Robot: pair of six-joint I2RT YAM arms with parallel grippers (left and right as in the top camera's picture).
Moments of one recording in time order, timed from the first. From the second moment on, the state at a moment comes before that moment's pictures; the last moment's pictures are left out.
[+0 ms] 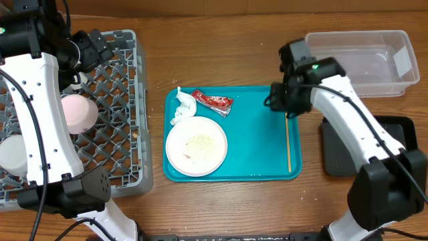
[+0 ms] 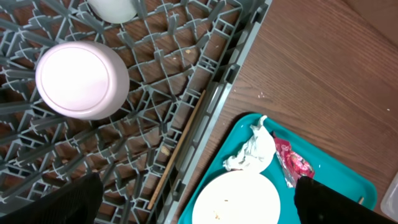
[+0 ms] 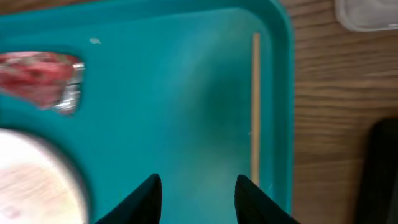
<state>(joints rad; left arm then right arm) 0.20 1.90 2.33 -1.62 0.07 -0.41 0.29 1.78 1.47 -1.04 -0.05 0.39</state>
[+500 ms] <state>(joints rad) 0.20 1.90 2.33 -1.62 0.07 -0.41 0.25 1.79 1.18 -0.76 0.05 0.32</state>
